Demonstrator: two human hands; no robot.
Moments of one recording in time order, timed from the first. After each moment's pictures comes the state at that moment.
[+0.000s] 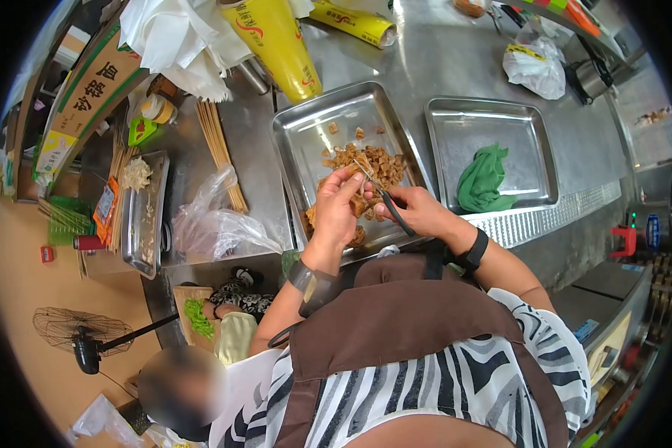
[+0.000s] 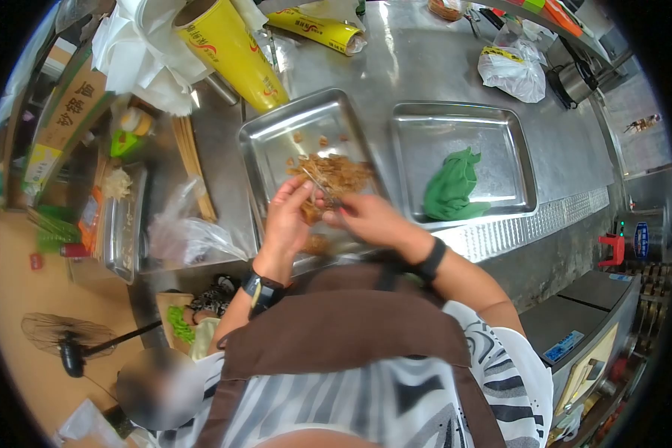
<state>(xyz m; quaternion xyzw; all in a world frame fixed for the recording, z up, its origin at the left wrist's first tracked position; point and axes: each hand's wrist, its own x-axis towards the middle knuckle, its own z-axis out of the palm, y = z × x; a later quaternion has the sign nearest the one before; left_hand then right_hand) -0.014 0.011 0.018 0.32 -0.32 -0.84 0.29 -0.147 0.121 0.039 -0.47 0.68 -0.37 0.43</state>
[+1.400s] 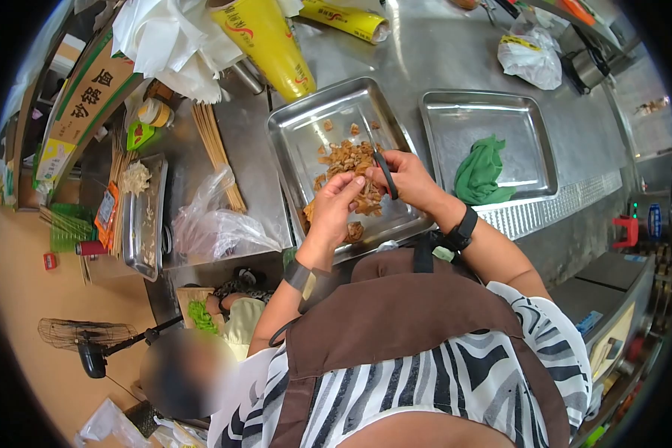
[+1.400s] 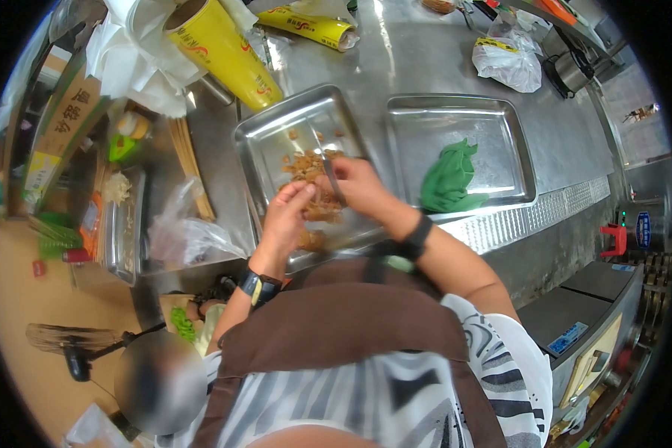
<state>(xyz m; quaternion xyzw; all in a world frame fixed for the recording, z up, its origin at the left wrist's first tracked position) -0.002 0.009 0.002 0.35 -0.42 -0.82 0.19 -0.154 0.090 0.030 -0.31 0.60 -0.54 0.50</state>
